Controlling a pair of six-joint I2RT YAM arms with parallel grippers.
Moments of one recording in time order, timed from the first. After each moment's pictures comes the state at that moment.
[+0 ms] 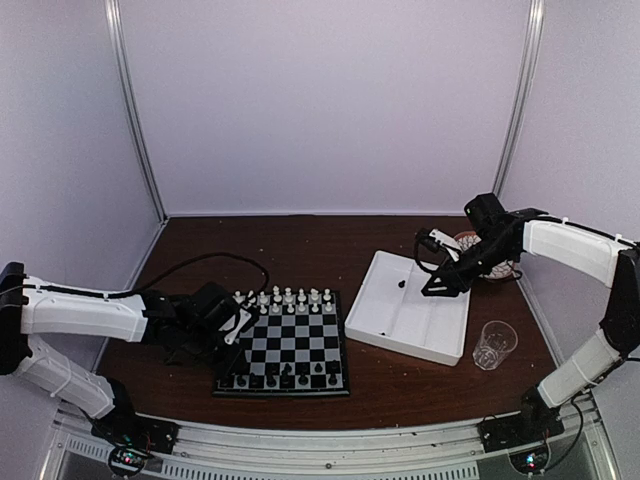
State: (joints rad) left arm -0.91 1.32 0.65 -0.46 0.00 -0.33; right arm 0.29 1.48 1.11 -0.77 -0.59 -0.47
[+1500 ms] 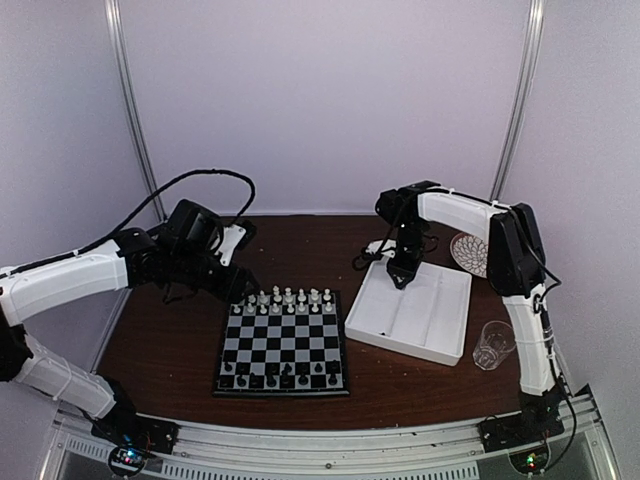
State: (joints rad) left arm -0.72 1.30 1.02 -0.52 0.03 -0.13; right arm 0.49 2.30 2.03 -1.26 0.03 -0.56
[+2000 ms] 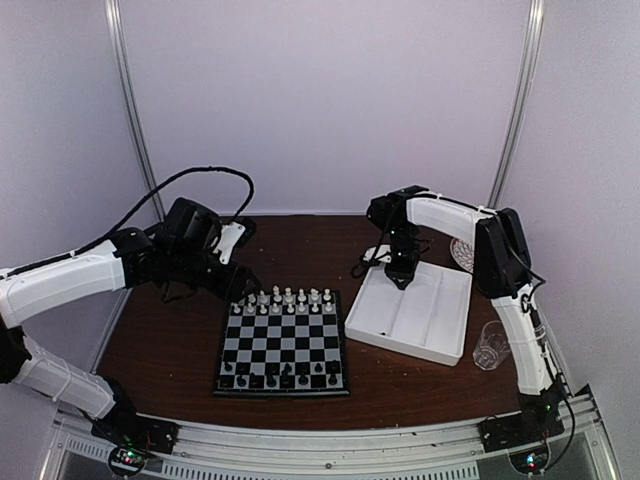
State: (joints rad) left arm -0.72 1.29 1.02 -0.51 0.07 -0.13; right arm 0.51 2.39 2.13 -1.32 0.17 -0.61
